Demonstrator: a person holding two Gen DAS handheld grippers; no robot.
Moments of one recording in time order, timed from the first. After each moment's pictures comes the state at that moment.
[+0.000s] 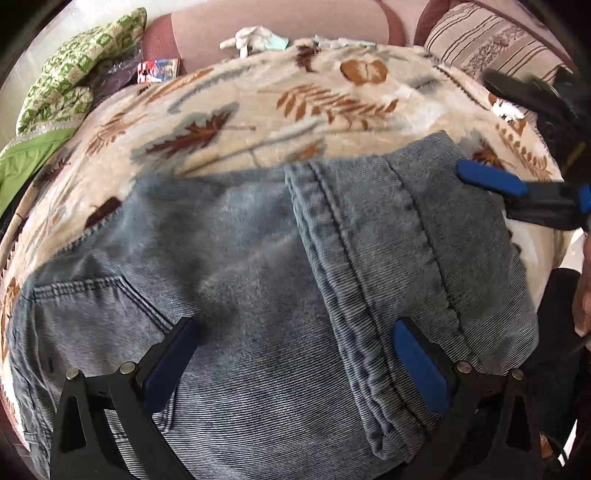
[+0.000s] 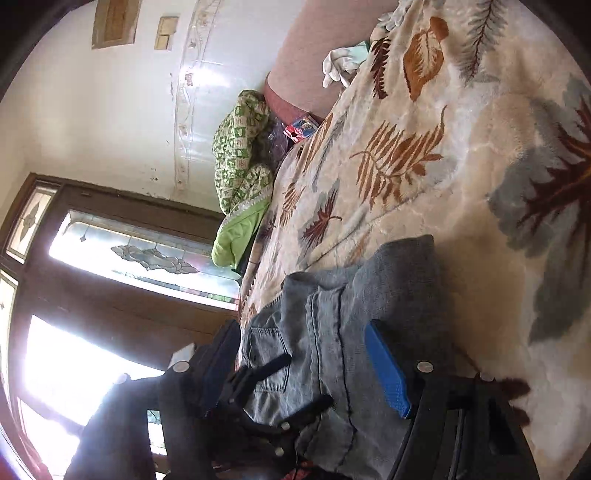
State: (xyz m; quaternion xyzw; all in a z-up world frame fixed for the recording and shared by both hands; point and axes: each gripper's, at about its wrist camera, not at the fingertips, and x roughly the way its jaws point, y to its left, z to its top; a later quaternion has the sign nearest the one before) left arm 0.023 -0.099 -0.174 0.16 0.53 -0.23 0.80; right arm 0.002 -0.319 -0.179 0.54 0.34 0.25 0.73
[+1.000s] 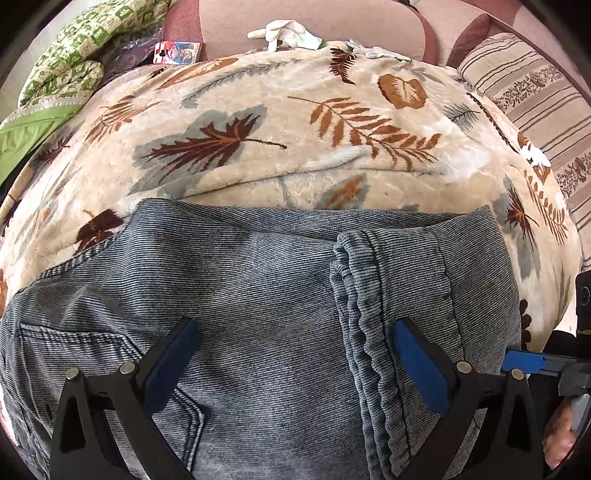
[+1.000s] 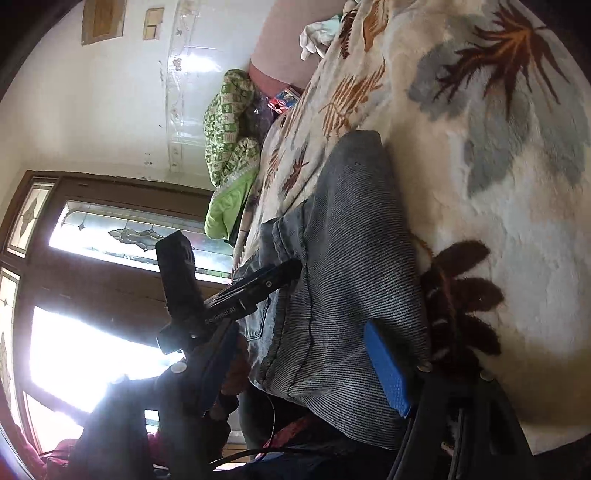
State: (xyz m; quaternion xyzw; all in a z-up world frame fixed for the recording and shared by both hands) left arm 0.076 -0.099 -0.171 0.12 0.54 -0.21 0.81; right arm -0.061 -0.309 -0.223 0.53 0.38 0.27 0.71
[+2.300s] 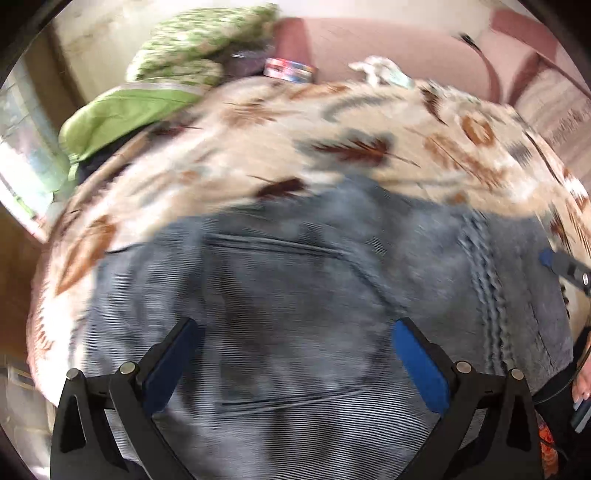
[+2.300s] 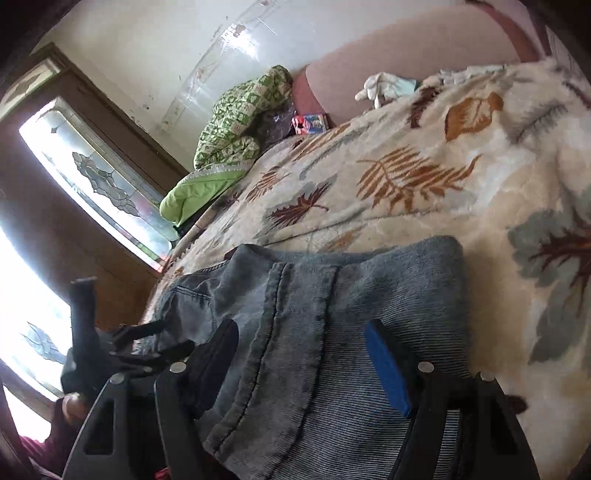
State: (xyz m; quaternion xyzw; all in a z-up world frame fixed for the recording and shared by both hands) left arm 0.039 0.043 -0.132 0.10 0.49 -0.07 0.86; right arm -0.015 -0.253 -0.157 0.30 0.34 0.19 0.87
